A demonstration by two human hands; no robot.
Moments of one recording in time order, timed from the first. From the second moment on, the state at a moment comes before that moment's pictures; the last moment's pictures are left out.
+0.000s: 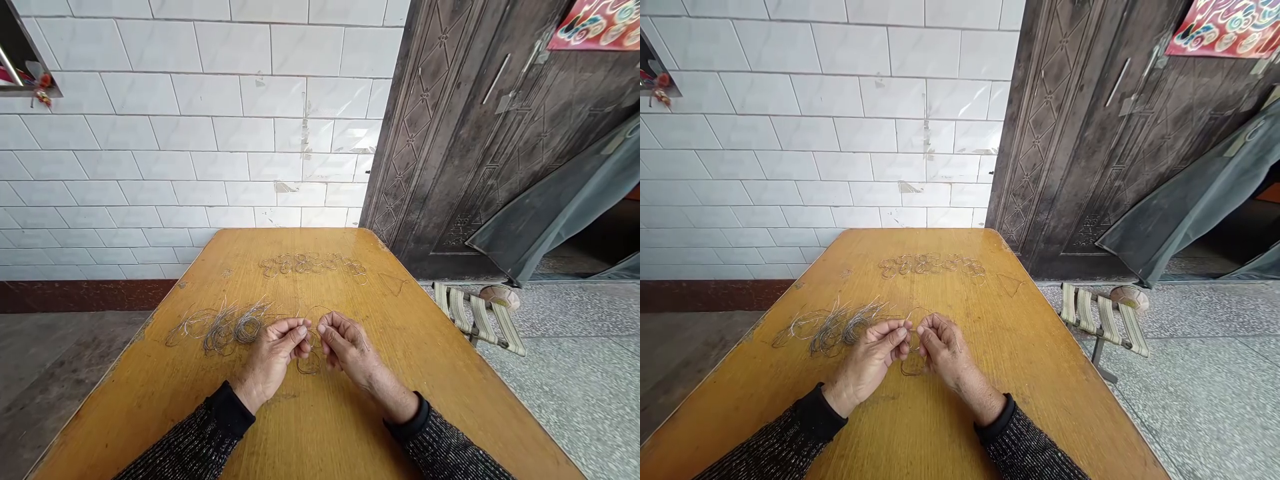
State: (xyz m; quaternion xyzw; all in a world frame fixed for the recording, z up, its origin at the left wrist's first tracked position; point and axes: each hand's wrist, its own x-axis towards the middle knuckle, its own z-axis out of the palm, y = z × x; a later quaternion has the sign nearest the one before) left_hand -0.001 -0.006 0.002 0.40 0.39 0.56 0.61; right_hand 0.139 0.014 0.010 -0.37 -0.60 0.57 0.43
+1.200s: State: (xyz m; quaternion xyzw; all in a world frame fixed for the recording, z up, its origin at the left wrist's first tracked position) left_hand -0.004 -0.008 0.012 0.47 0.46 0.52 0.53; right_hand 0.146 0.018 0.013 -0.34 -0.60 0.57 0.44
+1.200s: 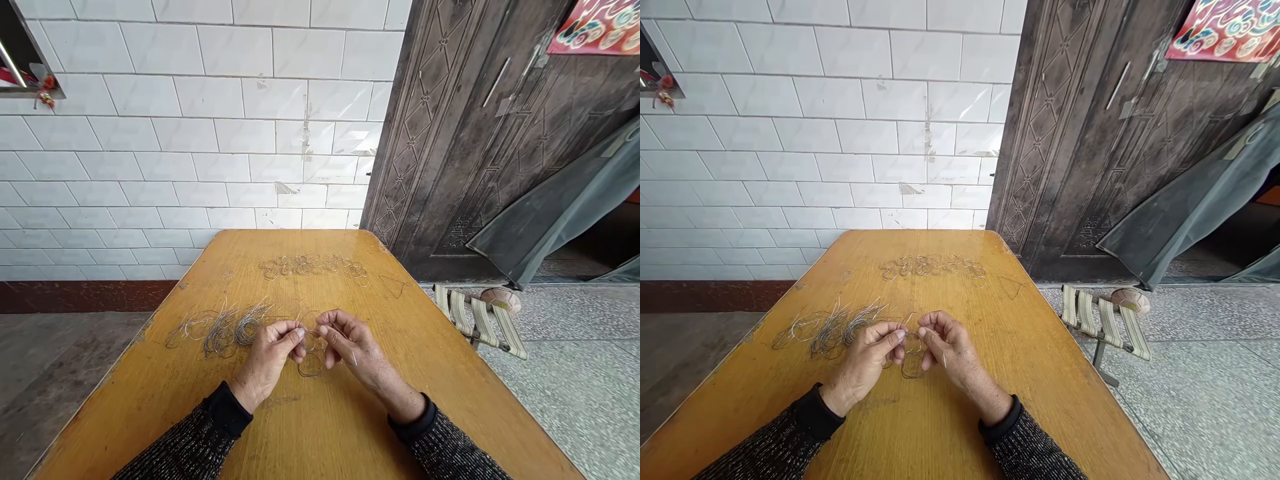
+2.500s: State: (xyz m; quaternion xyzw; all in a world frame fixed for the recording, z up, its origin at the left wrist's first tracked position) left_hand -0.002 -0.016 0.014 0.71 0.47 0.38 0.35; right_hand 0.178 0.026 0.018 -0.39 -0.76 0.24 0.46
